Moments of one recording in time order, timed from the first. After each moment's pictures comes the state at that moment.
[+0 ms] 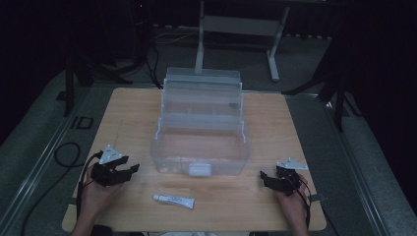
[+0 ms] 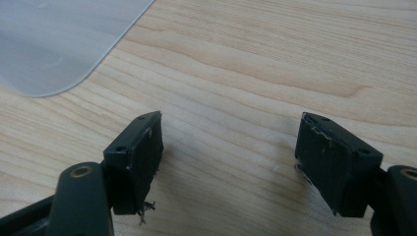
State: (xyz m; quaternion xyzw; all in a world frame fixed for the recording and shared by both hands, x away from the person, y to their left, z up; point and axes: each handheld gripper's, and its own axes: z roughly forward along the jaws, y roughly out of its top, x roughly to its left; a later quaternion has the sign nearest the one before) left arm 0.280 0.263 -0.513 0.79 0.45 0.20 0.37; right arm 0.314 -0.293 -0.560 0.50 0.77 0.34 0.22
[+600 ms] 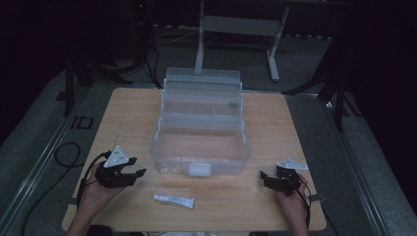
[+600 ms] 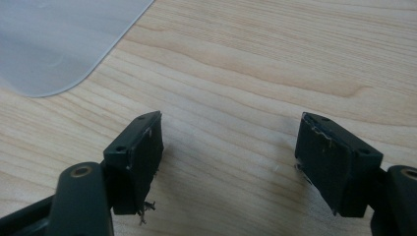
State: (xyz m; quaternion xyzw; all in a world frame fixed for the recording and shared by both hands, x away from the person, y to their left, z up) left arm 0.274 0.245 -0.497 0.84 0.36 0.18 0.37; right arm 0.314 -0.293 -0.560 0.50 0.77 0.34 0.22
